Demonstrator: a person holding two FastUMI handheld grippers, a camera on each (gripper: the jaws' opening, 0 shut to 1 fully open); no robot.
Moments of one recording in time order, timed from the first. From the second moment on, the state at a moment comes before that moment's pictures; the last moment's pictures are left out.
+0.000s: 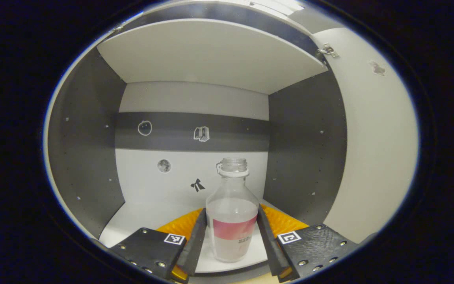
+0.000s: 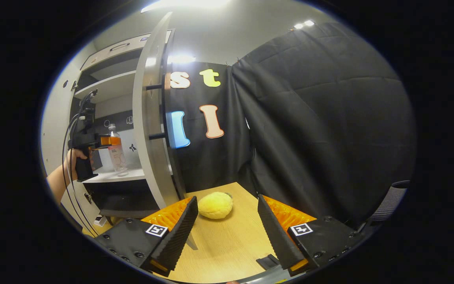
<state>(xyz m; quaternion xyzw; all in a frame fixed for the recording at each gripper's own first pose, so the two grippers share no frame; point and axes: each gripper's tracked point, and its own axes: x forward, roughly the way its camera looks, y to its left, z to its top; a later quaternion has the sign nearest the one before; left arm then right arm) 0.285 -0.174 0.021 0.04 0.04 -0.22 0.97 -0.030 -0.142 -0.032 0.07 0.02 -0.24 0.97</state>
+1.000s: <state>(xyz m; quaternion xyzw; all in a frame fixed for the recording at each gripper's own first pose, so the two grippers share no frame) 0.133 -0.082 0.018 0.06 0.00 -0.21 0.98 -0.018 -0.133 -0.031 0.09 0.01 -0.19 0.98</state>
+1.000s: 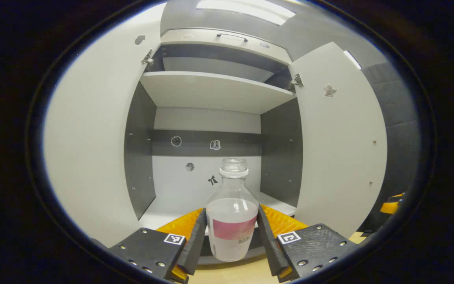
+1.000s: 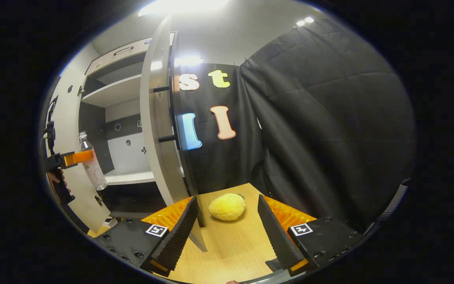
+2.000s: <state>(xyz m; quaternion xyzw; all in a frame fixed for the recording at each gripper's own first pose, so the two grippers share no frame) -0.001 -0.050 -0.192 0.01 0.11 -0.21 0.97 -0.010 -0.141 -0.022 0.07 0.02 -0.18 0.98</state>
